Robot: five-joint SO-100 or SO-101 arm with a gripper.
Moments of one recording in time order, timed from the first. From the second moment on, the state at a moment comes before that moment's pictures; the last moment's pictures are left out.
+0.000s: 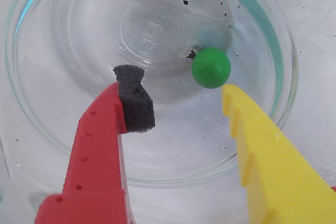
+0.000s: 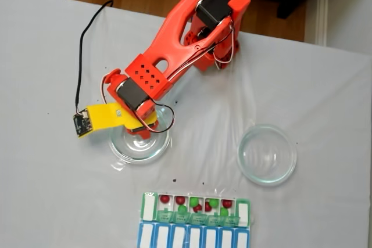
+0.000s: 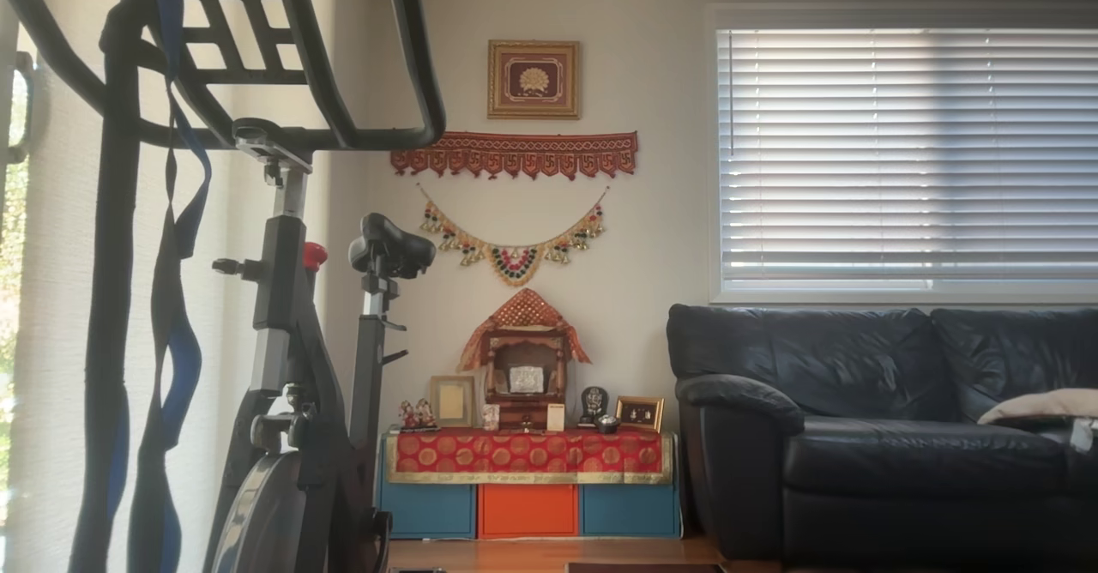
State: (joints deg) arm 35.1 107.9 108.7 74.0 -58.9
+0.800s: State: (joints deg) arm 33.0 104.1 110.1 73.9 -55.7
